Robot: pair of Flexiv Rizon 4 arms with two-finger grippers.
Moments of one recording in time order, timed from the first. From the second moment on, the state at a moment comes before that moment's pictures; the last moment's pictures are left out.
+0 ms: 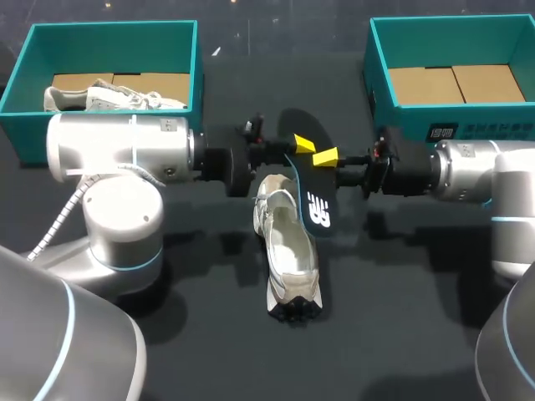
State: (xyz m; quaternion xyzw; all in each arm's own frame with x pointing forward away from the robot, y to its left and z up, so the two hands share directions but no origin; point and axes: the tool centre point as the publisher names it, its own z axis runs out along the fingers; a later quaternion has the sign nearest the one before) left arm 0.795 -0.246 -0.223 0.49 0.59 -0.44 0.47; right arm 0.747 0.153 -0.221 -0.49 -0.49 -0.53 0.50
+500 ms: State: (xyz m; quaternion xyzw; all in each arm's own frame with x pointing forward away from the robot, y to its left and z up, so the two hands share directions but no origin) left arm 0.775 -0.214 -0.213 0.48 0.60 -0.44 0.46; right arm 0.742 0.114 -0.214 -0.46 -0.55 -0.55 0.43
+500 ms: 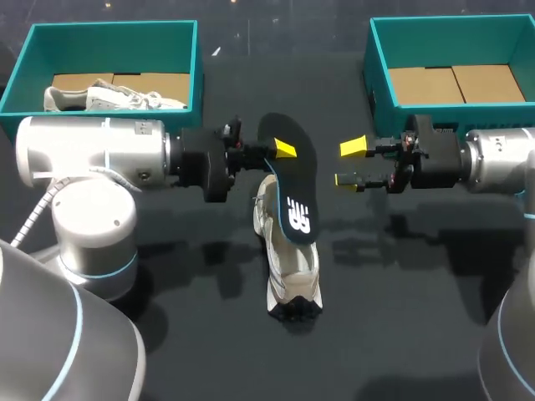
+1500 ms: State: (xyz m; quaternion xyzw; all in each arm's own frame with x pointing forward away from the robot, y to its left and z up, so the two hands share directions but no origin) left arm 0.692 -0.237 -0.191 0.44 0.64 -0.54 0.33; right arm 0.698 0.055 -0.241 -0.35 -0.80 -0.44 0.23
